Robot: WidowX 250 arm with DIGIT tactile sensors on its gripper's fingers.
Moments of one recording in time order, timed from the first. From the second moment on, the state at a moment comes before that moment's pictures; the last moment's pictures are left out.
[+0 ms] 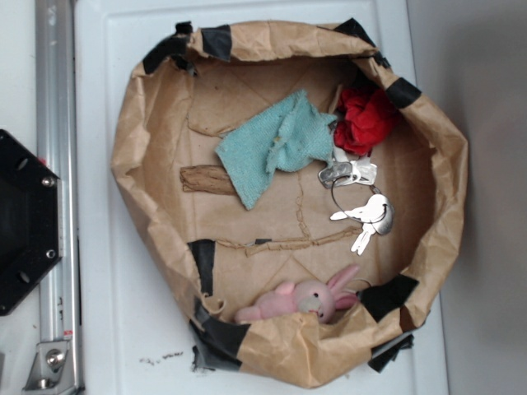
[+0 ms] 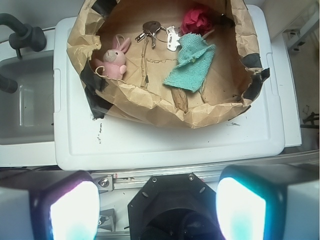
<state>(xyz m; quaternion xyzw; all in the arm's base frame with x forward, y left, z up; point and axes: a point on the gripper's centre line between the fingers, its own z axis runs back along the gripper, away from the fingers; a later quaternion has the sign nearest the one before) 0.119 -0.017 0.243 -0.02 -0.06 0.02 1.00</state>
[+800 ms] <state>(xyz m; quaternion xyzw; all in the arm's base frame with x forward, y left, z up) 0.203 0.030 0.160 0.05 -0.02 0.17 0.98</state>
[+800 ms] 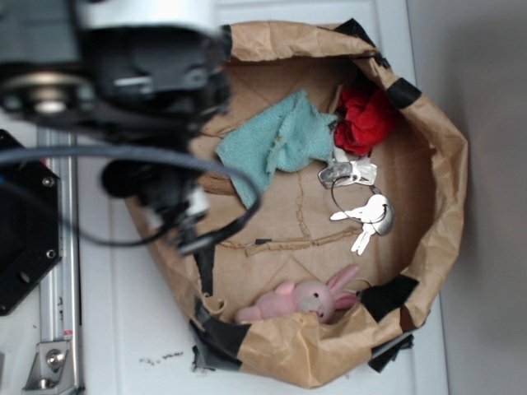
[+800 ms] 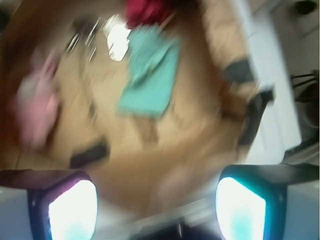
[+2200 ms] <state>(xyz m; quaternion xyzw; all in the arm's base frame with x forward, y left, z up) 0.280 0.039 0.009 0.00 0.00 0.11 0.99</state>
